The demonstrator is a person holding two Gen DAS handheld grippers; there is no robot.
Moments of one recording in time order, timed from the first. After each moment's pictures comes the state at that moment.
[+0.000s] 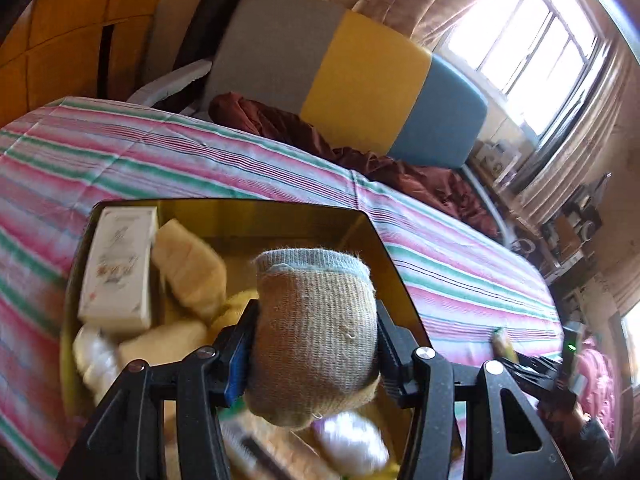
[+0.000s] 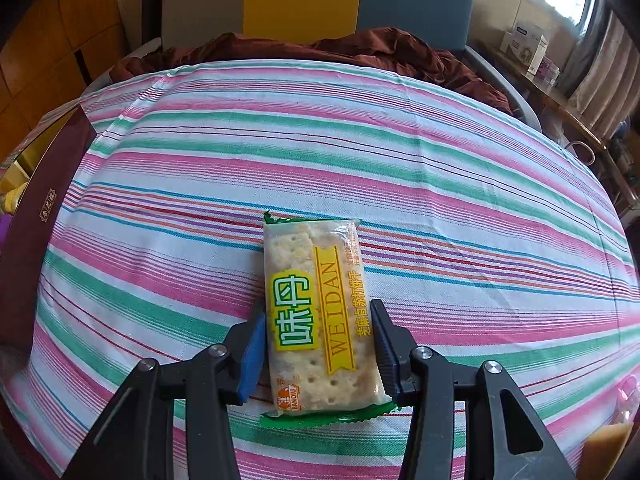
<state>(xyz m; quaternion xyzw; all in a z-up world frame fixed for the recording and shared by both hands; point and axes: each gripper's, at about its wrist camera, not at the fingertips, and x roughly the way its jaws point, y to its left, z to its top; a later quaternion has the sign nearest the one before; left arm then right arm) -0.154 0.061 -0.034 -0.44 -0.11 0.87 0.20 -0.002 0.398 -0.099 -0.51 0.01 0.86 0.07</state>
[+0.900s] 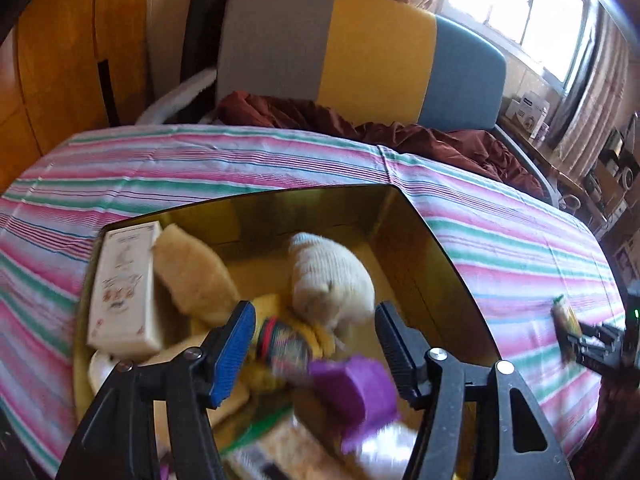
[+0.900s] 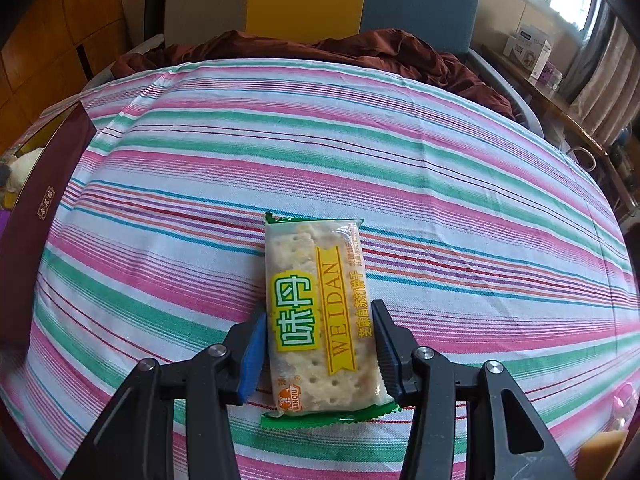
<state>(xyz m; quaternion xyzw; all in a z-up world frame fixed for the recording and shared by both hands) -0.149 0.083 -0.049 -0.44 0.00 0.89 0.15 -0.006 0.397 -0.099 -0.51 0.00 0.86 0.07</state>
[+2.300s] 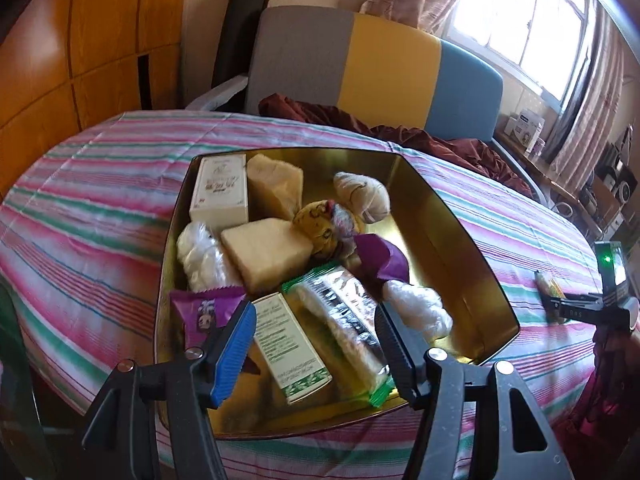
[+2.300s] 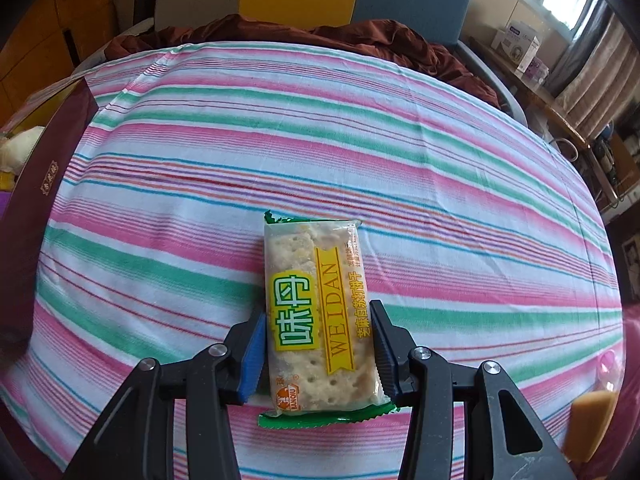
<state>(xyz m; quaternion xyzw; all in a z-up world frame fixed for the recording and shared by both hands) -0.039 0.016 -0.045 -0.42 -0.03 0.90 0.13 0.015 0.364 -0.092 -0.54 -0.01 0.83 0.11</state>
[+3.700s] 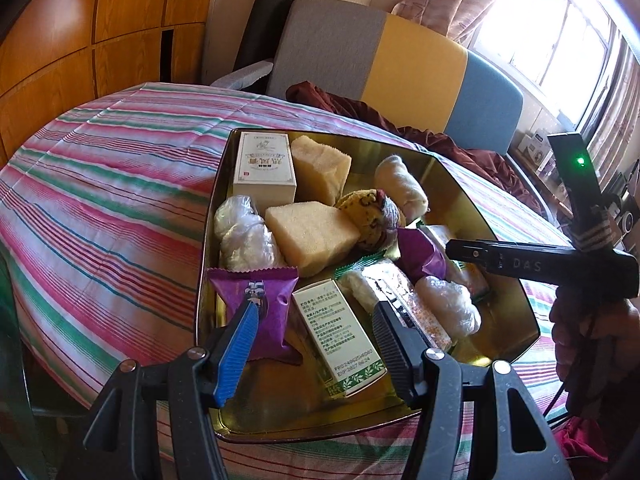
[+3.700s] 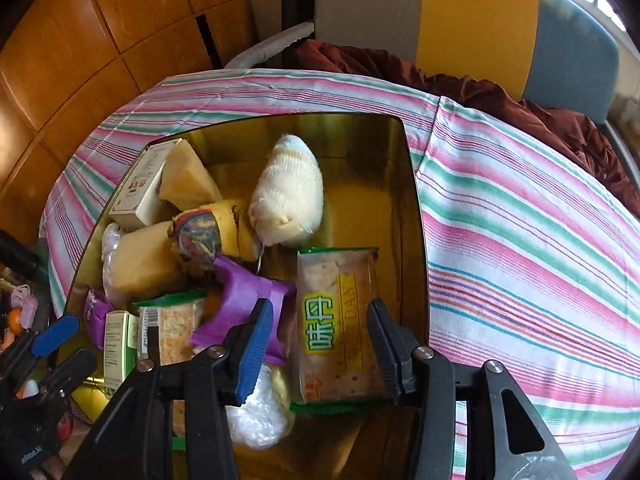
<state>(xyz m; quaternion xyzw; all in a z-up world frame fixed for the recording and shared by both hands) -0.044 -0.019 -0.061 -0.43 -0.07 0.89 0.12 -0.082 0.134 -0.059 -0.51 0.00 0.85 -0.10</state>
